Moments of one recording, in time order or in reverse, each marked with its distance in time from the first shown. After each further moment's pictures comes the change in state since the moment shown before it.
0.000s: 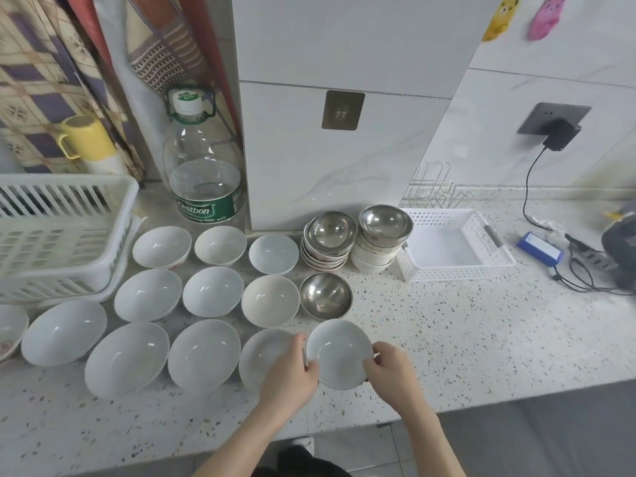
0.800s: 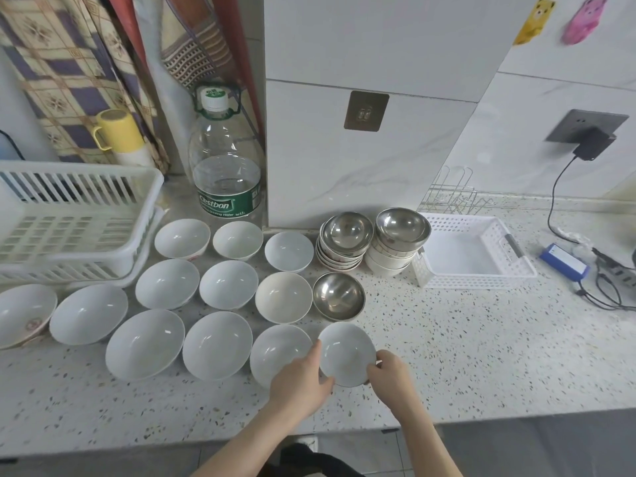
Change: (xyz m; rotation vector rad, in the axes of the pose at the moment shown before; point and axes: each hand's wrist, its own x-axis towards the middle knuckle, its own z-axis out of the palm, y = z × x) left_hand 0.001 -0.010 0.011 0.403 0.026 0.087; right_hand 0.023 0.020 0.026 0.011 -0.055 0.153
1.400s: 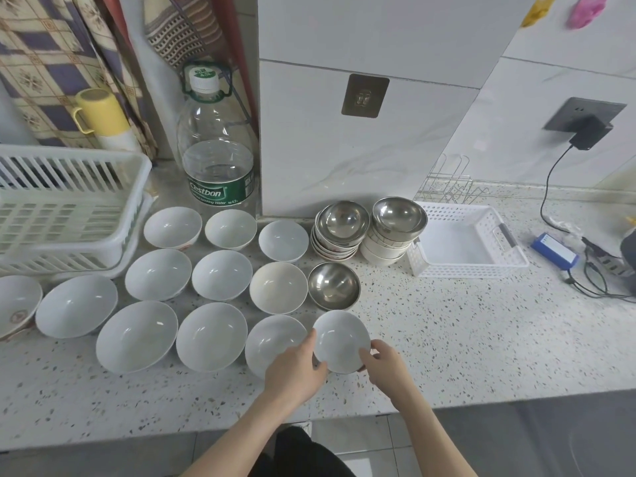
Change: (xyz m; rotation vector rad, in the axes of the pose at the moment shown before) left_hand 0.004 -0.004 0.000 -0.103 0.005 0.008; right_hand 0.002 0.003 -0.004 0.064 -0.069 0.006
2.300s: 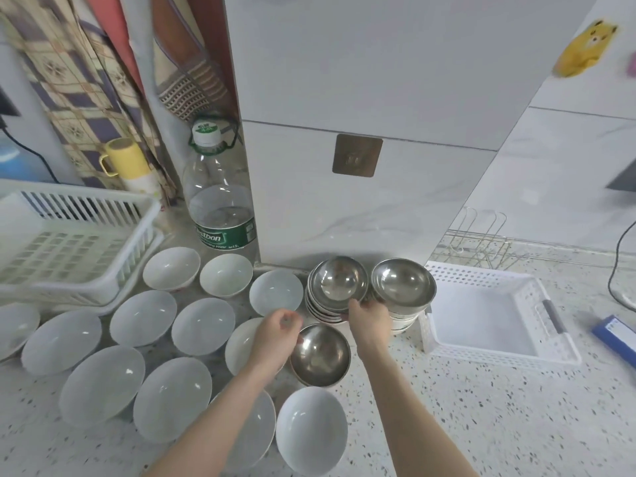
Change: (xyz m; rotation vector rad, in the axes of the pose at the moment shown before) left_hand 0.128 0.053 -0.062 -0.689 0.426 -0.306; right_hand 0.128 -0.143 -0.049 0.276 0.180 -0.134
